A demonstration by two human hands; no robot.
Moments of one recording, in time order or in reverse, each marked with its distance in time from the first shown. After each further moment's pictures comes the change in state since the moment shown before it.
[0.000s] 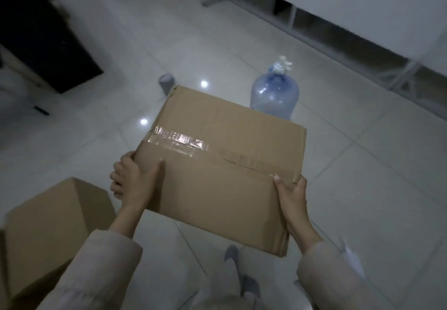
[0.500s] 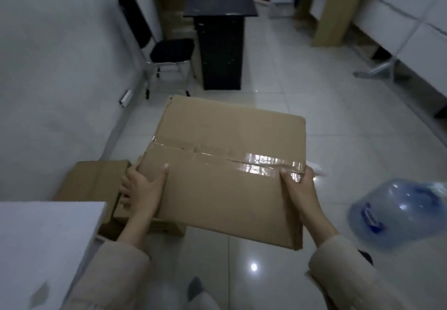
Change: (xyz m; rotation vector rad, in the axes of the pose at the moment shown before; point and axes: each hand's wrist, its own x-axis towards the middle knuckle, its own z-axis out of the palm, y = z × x) left_hand 0.052 -0.167 -0.231 -0.290 0.533 -0.501; right_hand -0.093 -0.144 0.295 -0.243 -0.676 -0.322
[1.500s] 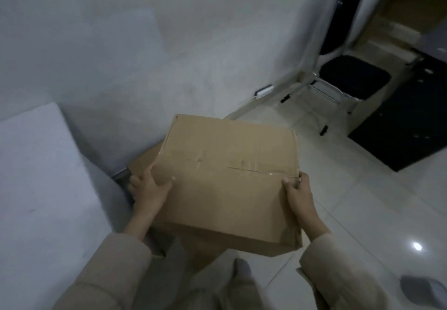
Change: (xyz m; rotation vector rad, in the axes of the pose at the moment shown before) left_hand 0.293 -0.096 -0.031 -0.091 0.418 -0.578; right_hand 0.238 -0.110 0.457 -0.499 -0.836 -0.177
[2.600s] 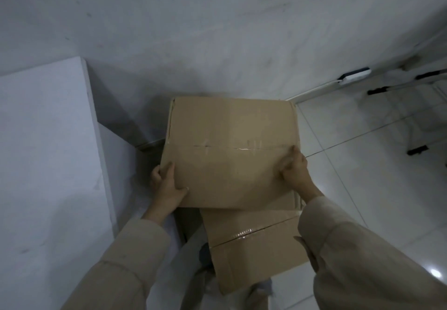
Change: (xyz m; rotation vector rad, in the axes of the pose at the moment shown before) left_hand 0.201 -0.112 0.015 0.163 -0.143 -0.243; right_hand 0.208 -0.046 0.284 -0.548 -0.430 -0.015
